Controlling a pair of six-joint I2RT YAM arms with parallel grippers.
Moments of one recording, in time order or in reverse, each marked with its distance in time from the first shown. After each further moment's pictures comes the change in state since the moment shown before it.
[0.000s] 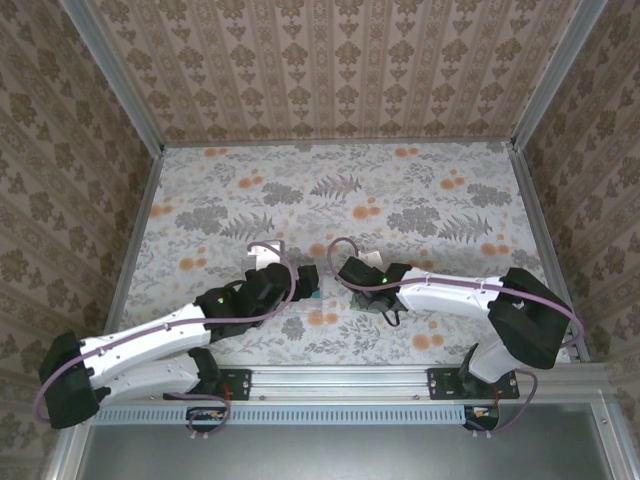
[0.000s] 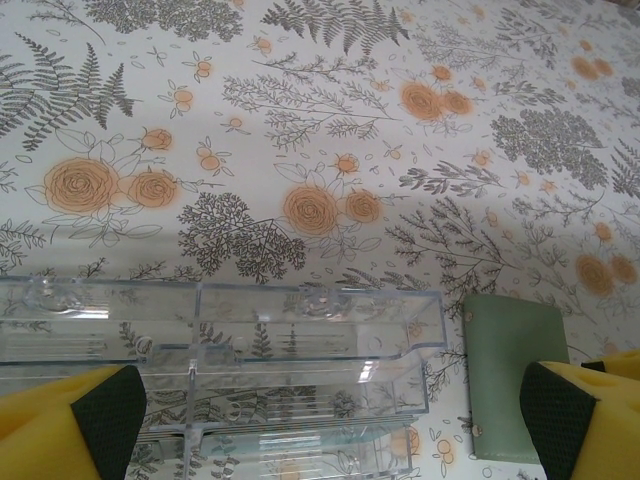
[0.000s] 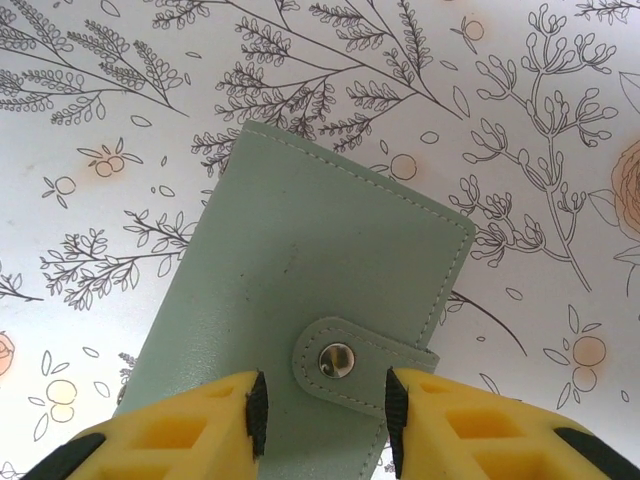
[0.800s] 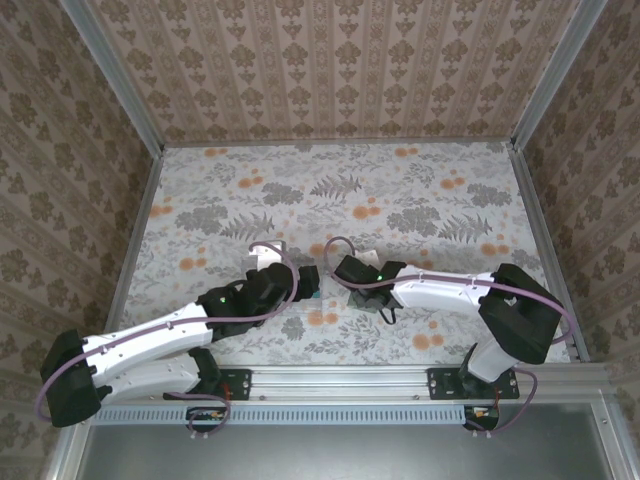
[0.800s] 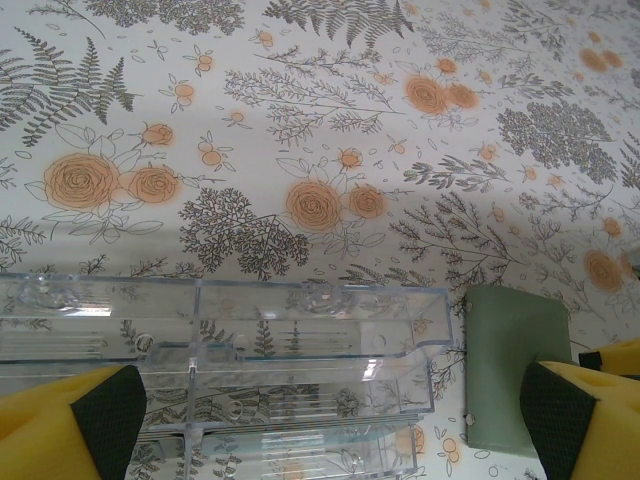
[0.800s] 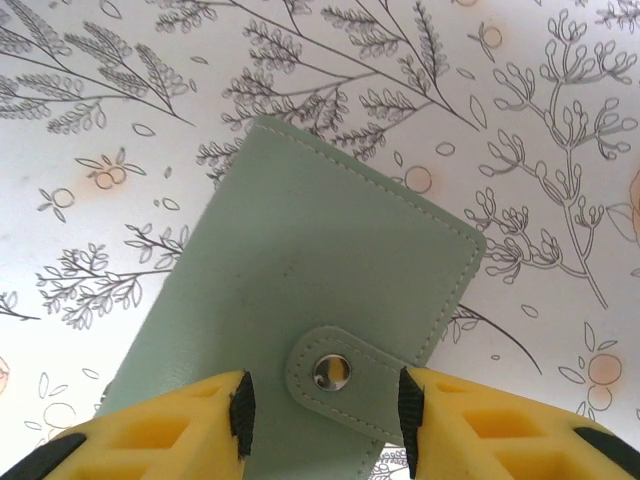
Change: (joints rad) left arm 0.000 0.013 0.001 0.000 0.001 0.000; right arm -0.005 0.048 0.035 0.004 0.000 -0.013
